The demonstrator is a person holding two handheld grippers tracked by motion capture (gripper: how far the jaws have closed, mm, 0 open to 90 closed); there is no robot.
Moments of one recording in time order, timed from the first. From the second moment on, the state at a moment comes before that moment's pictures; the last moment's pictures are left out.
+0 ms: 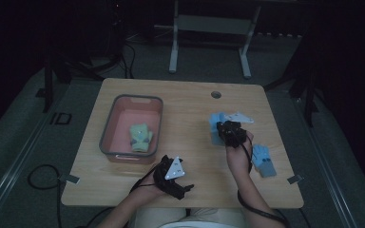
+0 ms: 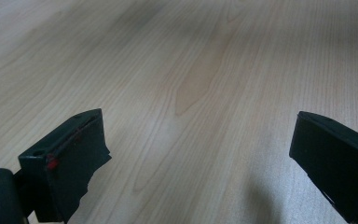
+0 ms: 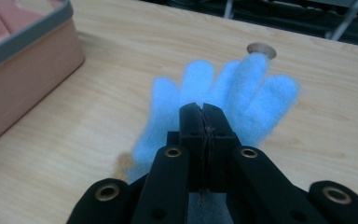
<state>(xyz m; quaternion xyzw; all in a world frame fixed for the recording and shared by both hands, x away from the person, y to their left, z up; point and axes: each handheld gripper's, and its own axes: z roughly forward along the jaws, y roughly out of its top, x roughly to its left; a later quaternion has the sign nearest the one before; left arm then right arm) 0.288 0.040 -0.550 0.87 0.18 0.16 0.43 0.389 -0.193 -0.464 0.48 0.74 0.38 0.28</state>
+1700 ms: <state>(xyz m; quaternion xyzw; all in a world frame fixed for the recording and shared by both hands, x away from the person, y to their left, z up) 0.287 0.041 -0.555 0.87 0.17 0.15 0.43 0.370 -0.177 -0.519 0.44 0.79 0.36 0.23</state>
